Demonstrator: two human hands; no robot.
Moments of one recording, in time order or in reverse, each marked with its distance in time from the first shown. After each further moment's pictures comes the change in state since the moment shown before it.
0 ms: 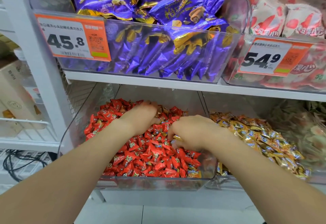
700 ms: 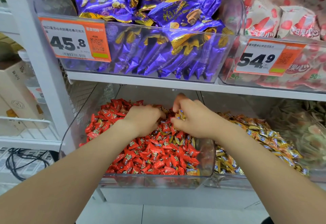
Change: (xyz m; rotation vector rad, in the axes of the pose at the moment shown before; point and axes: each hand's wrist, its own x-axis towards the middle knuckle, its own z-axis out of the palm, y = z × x) left_hand -0.003 0.013 0.000 0.171 0.021 0.040; right_hand -0.007 0.021 -0.007 0.478 0.419 0.045
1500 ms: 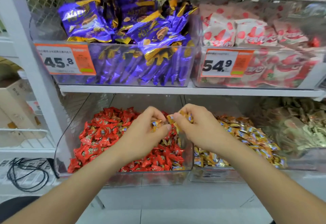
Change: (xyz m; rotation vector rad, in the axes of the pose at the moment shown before) left_hand -0.066 0.076 -0.042 -1.091 0.266 -0.038; right_hand -0.081 -0.007 -0.026 0.330 0.275 0.165
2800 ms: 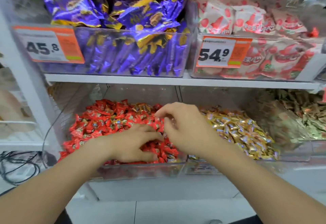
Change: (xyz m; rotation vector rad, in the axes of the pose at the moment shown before) left_hand 0.004 -0.042 -0.011 0.783 -0.674 0.042; right_hand -0.011 -0.020 0.016 -0.217 -0.051 -0.230
